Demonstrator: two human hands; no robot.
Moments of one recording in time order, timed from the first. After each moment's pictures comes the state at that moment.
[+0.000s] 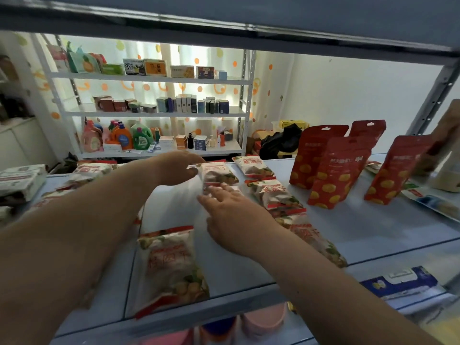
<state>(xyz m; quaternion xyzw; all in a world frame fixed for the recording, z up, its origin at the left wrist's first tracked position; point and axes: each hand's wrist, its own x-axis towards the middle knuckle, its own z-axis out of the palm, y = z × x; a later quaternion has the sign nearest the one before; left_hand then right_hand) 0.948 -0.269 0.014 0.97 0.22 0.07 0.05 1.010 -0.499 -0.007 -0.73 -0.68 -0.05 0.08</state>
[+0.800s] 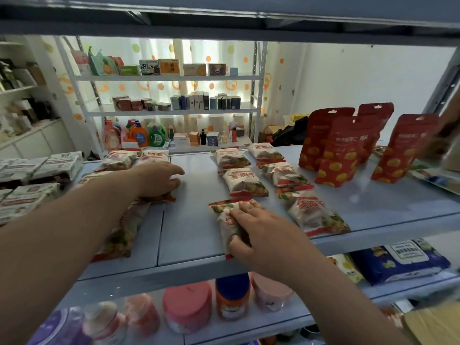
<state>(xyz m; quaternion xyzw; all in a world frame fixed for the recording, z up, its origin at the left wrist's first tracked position) 0.843 -0.286 -0.013 0.95 0.32 -0.03 -0.03 0.968 -0.585 -0.032 -0.77 -0.62 0.03 0.12</state>
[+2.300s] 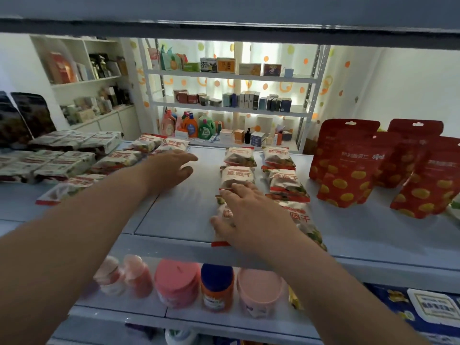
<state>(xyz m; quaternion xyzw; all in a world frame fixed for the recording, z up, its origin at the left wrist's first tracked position) 0.858 -0.380 0.001 0.90 0.42 0.10 0.00 1.031 -0.586 -0.010 -0.67 -0.73 -0.03 0.11</state>
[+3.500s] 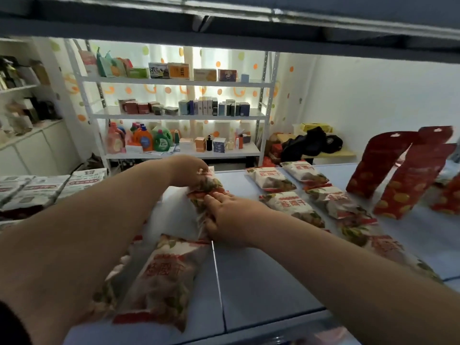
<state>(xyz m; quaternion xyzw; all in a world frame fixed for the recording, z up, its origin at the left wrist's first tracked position) 0.859 -0.185 0.015 0.96 0.27 -0.02 -0.01 0.925 -0.373 -0.008 -0.75 -0.66 0.06 -0.03</state>
